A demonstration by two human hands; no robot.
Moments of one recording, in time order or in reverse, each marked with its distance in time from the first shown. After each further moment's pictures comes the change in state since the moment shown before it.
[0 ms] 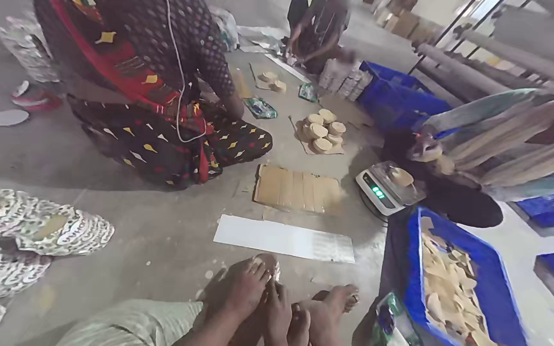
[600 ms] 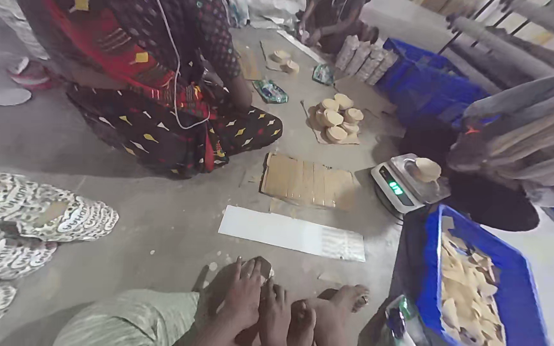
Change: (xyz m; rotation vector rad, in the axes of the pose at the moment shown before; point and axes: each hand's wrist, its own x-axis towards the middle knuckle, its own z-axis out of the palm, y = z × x) left_hand -0.024 0.019 -0.034 0.012 -0.368 -0.245; right_hand -0.018 -0.010 -0.003 -0.088 -0.175 -0.092
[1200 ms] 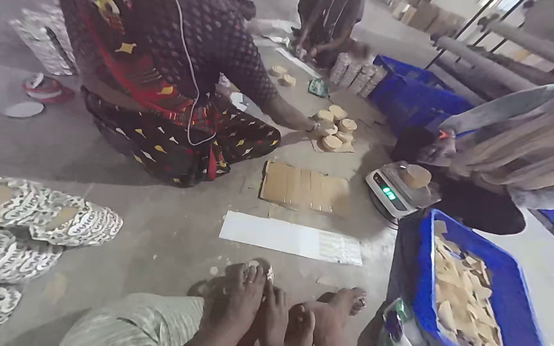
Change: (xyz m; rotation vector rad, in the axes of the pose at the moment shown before) left_hand 0.006 0.005 0.021 0.033 0.299 -0.053; right_hand 0.006 -0.009 -0.017 0.076 0.012 0.055
